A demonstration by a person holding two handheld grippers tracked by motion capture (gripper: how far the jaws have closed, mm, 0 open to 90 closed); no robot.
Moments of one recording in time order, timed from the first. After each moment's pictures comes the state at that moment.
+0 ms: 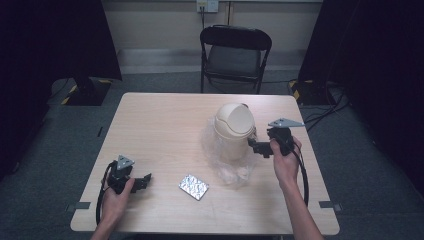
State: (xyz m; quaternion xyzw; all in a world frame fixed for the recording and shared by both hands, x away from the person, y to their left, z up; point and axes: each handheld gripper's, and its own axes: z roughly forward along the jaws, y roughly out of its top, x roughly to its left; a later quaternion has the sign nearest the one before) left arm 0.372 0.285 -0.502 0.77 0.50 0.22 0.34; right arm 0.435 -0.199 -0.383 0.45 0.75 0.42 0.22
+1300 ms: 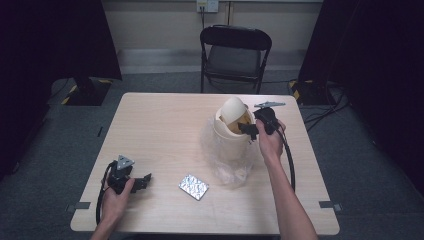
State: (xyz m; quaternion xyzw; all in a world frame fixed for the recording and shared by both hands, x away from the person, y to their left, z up) left arm 0.372 0.284 -0.502 0.77 0.50 0.22 0.34; right arm 0.510 -0.172 -0.397 0.49 0.75 0.39 0.20
